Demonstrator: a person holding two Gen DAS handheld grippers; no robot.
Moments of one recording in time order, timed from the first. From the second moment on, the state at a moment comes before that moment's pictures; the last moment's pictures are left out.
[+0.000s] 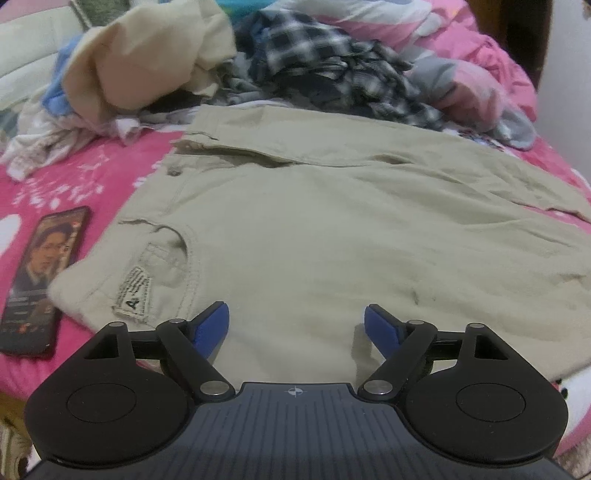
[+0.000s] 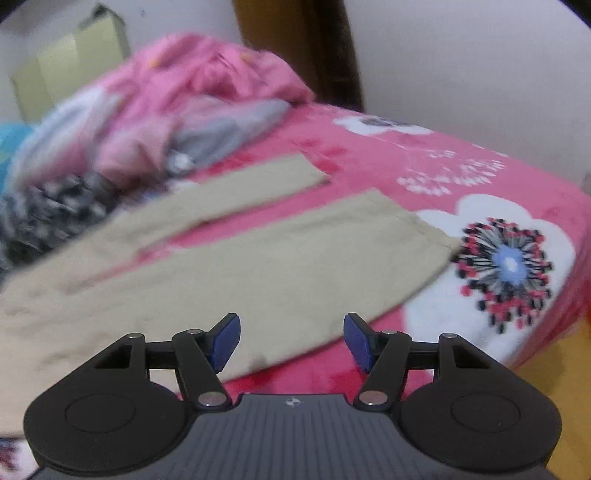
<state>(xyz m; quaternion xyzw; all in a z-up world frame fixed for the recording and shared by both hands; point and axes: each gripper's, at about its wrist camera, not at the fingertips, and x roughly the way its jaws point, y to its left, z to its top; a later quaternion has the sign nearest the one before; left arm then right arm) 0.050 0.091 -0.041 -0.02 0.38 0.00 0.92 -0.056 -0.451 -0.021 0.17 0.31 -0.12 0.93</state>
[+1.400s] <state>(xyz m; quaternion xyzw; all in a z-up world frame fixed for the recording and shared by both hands) 0.054 0.068 -0.048 0.04 0.41 0.07 0.91 0.014 -0.248 -0.064 -0.01 0.38 -0.01 0.93</state>
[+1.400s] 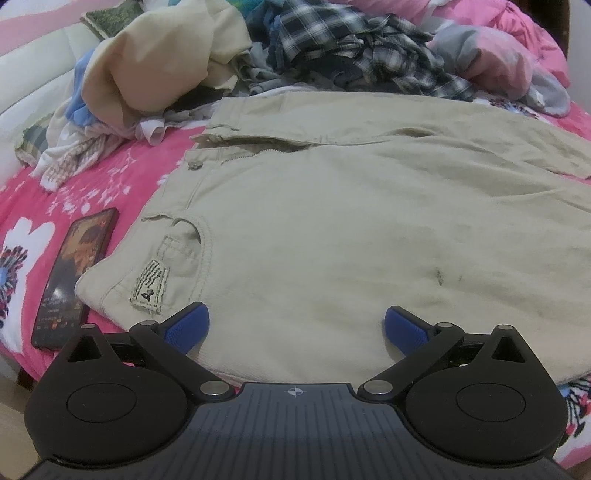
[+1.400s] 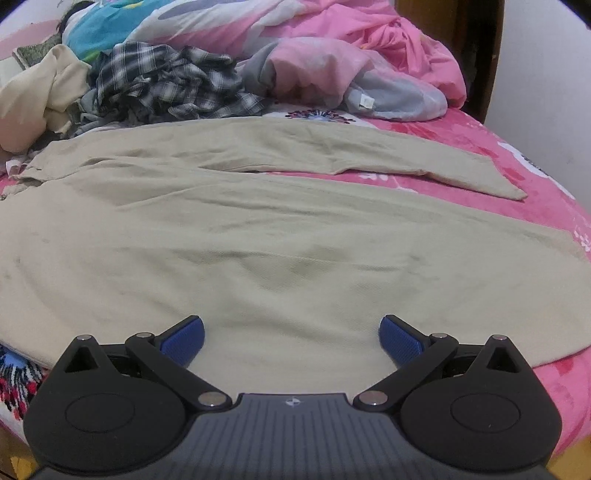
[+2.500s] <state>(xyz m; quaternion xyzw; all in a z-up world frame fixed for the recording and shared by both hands) 0.059 0.062 -0.051 0.03 0.42 0.09 0.90 0.018 -0.251 -0.063 0.00 0.40 -0.01 0.92</state>
